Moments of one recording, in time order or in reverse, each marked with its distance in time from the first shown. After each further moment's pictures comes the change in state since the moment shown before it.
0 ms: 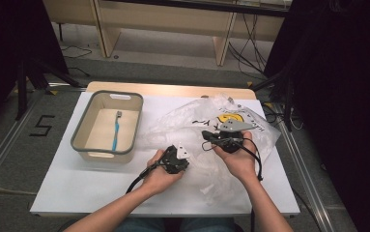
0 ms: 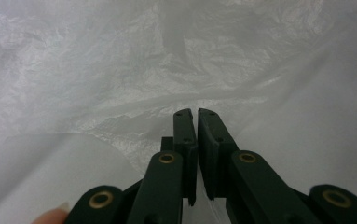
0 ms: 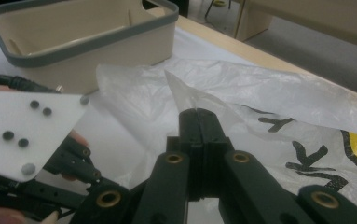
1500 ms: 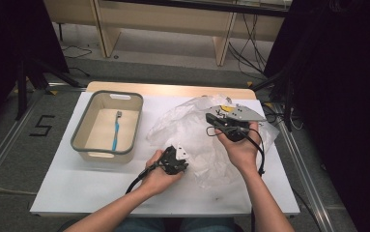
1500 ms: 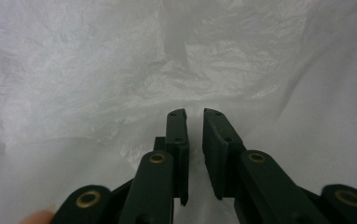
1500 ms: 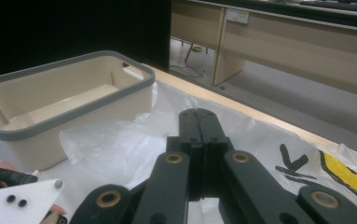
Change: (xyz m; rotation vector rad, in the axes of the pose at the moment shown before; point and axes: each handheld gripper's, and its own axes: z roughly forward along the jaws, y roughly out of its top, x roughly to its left) left arm -0.001 -0.001 -0.007 -0.003 0.013 0.004; right arm -0.010 0.030 -0.012 -0.182 -0.078 0.038
